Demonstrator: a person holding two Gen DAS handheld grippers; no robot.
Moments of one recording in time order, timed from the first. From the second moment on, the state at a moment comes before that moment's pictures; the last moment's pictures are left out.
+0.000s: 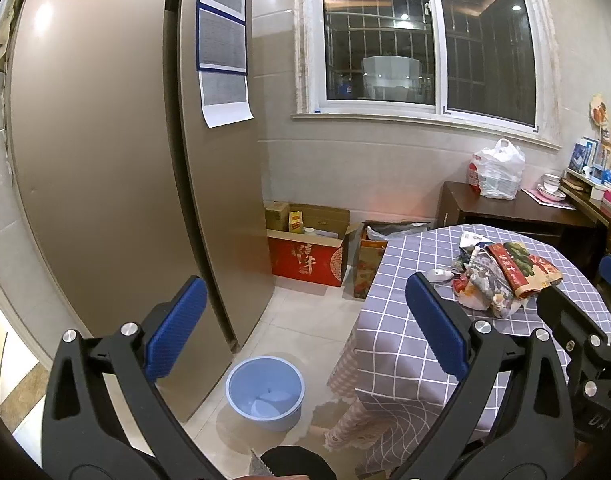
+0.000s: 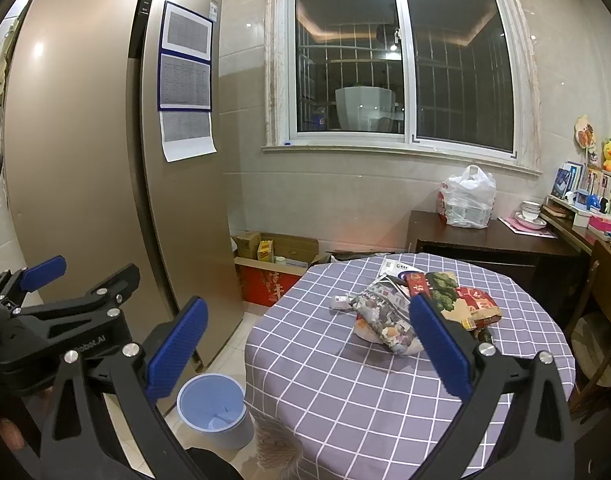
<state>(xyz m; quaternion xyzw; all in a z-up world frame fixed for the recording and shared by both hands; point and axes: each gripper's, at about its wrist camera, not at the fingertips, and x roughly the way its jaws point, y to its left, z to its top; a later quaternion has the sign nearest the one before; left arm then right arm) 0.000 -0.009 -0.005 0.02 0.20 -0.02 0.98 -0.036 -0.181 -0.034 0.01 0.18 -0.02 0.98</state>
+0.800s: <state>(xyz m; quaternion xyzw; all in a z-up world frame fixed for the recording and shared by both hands) 0.002 -0.013 -0.008 0.03 0.20 -0.02 0.98 -0.036 -0.183 -0.035 0.02 0.19 -0.01 0.98</state>
